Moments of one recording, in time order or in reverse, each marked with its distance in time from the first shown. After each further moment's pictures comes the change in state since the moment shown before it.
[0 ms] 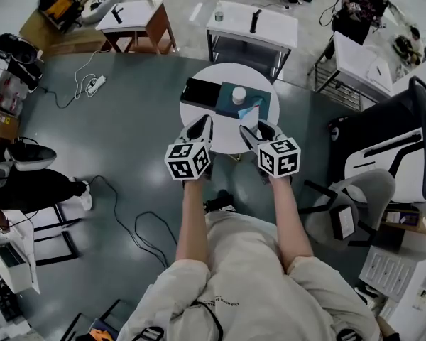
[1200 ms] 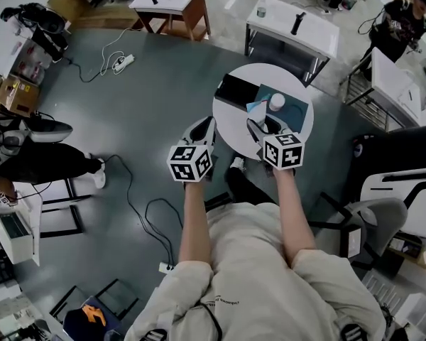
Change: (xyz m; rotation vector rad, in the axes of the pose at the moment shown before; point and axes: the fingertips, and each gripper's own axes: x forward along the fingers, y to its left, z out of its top) left arm -0.022 0.112 0.012 0.017 0.012 0.126; right arm 0.129 0.031 0.005 0.020 0.052 0.104
